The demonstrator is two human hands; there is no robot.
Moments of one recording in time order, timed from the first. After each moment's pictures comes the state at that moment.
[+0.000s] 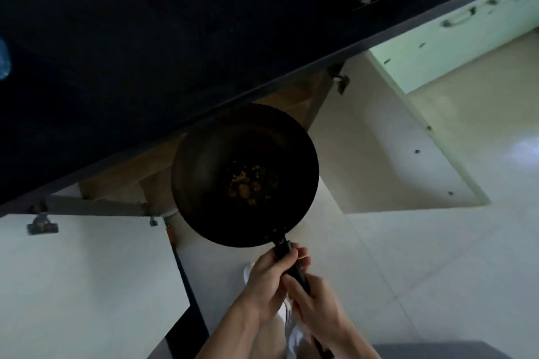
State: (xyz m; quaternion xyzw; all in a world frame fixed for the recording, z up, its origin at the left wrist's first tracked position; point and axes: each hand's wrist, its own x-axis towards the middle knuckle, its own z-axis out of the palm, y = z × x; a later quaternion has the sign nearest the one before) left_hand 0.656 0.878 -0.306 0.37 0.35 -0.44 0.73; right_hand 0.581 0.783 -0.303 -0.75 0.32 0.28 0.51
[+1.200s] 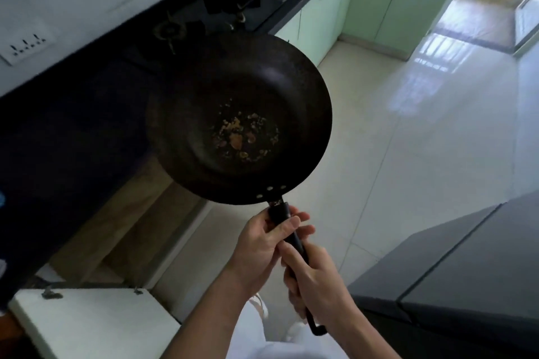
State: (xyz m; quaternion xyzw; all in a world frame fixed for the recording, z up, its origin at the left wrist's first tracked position) left_hand 0.482 0.870 -0.004 0.46 -0.06 -0.57 0.68; right_hand 0.366 0.832 0.002 -0.54 0.41 -0.07 0.73
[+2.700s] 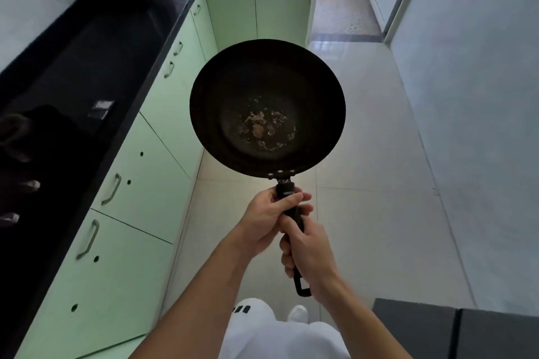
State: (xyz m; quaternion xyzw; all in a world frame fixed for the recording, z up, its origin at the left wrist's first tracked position) left_hand 0.540 0.173 -0.002 0.48 -0.22 -0.72 0.46; right_hand 0.428 0.209 0.017 -0.41 0.55 -0.30 0.66
